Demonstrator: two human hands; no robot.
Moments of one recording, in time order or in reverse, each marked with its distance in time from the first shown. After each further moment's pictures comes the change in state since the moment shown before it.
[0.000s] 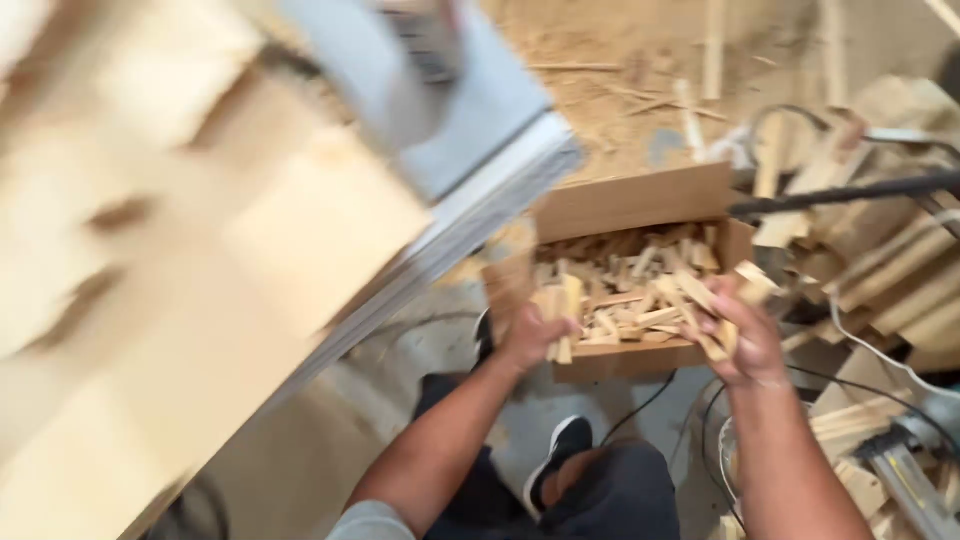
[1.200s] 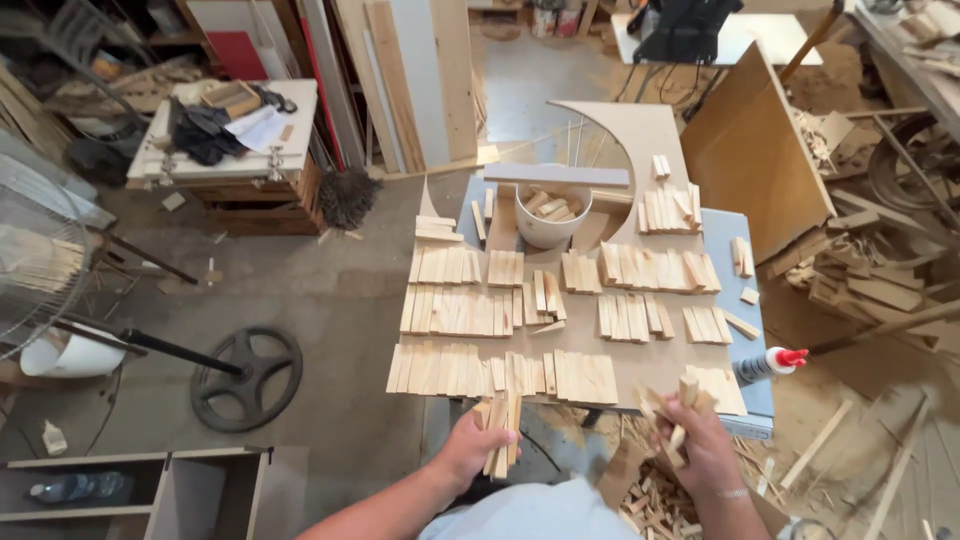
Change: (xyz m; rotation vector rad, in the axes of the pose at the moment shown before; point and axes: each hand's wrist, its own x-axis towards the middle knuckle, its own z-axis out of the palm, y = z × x) left_hand -0.574 0.245 -0.226 -0.712 0.518 0.172; right_hand -0.157 -0.102 0.634 -0.642 -0.502 0.325
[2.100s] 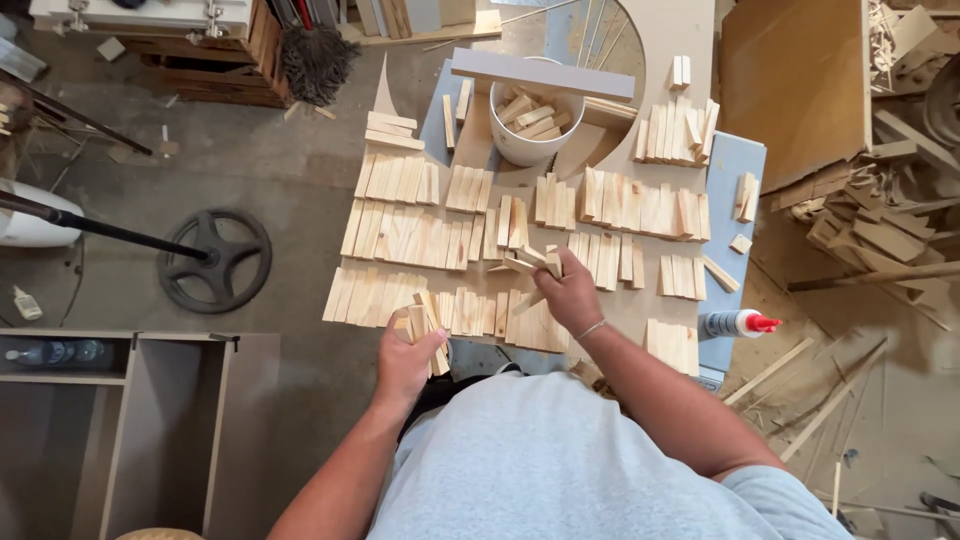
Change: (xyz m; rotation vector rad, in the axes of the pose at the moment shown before) left_hand 0.072 -0.025 0.004 -0.047 0.515 0.498; right_hand 0.189 0.030 0.069 -0.785 0.004 -0.108
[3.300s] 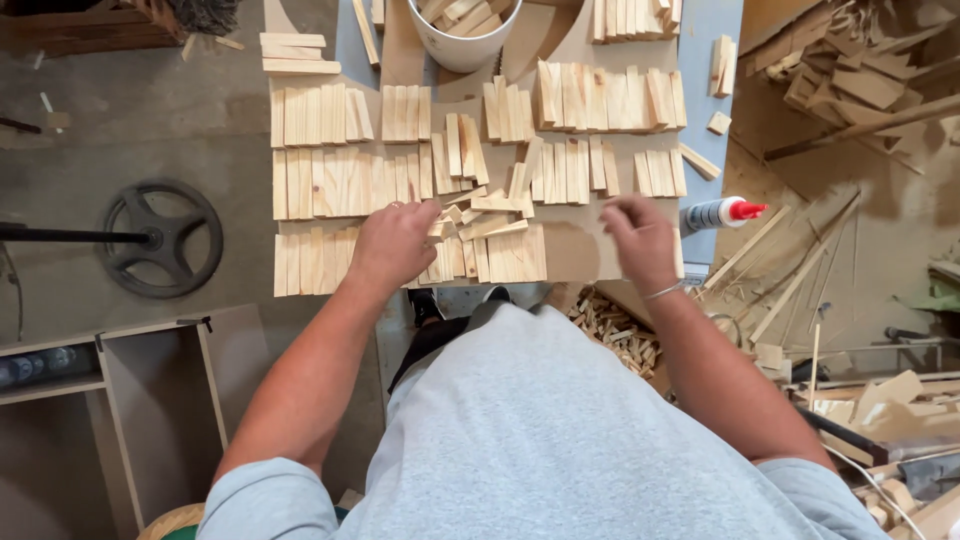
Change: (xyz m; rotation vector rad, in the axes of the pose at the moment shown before) left_hand 0.093 0.054 0.062 1.440 -0.695 0.784; right_hand -0.062 0.035 -0.109 0.134 0.248 -0.127
